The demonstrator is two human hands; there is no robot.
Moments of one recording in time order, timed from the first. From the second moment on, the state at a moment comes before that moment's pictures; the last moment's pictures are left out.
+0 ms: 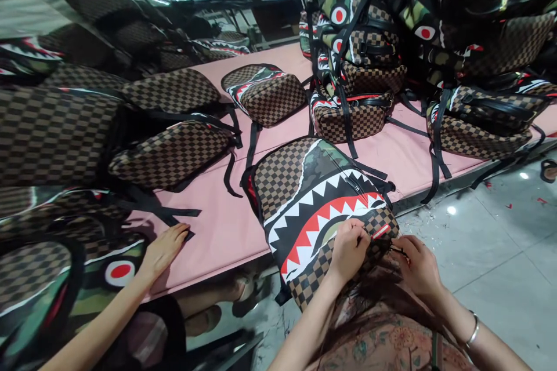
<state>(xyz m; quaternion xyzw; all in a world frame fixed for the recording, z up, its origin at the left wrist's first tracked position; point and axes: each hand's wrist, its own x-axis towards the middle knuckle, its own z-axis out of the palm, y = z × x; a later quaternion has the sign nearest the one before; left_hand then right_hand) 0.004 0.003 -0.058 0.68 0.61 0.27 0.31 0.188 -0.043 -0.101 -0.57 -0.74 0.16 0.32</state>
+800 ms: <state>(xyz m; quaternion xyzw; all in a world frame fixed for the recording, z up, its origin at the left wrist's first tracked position) -0.003 -0.026 -0.033 0.71 0.50 0.34 0.35 0.190 -0.026 -0.093 -0.59 -0.52 0.42 0.45</state>
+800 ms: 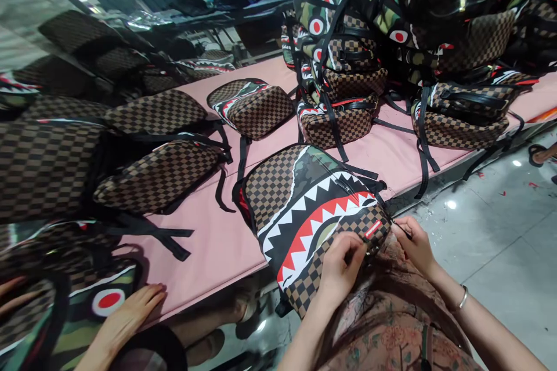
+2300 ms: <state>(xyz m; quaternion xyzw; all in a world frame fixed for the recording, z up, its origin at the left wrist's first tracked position) 0.045 -0.051 -0.044 0.69 0.41 0.40 0.45 0.208 -0.037 -0.158 -0.47 -0.67 0.29 0.49</state>
